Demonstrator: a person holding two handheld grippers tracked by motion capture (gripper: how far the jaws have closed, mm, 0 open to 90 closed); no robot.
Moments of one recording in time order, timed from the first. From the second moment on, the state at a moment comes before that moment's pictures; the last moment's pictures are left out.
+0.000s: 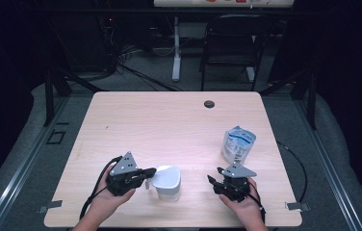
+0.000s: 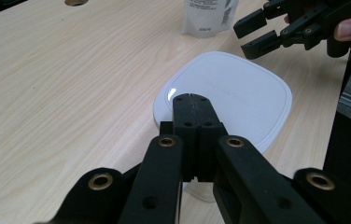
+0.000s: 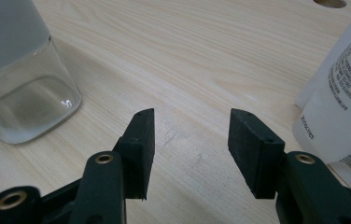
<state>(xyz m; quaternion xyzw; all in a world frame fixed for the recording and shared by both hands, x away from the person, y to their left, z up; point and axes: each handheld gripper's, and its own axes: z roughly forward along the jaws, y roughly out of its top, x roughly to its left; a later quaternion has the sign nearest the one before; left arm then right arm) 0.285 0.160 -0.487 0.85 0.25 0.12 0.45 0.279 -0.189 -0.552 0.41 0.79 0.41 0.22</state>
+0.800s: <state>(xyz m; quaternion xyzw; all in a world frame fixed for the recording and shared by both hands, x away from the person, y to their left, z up) 0.286 0.166 -0.490 0.84 0.25 0.12 0.46 0.272 -0.174 -0.537 0.37 0.80 0.43 0.20</state>
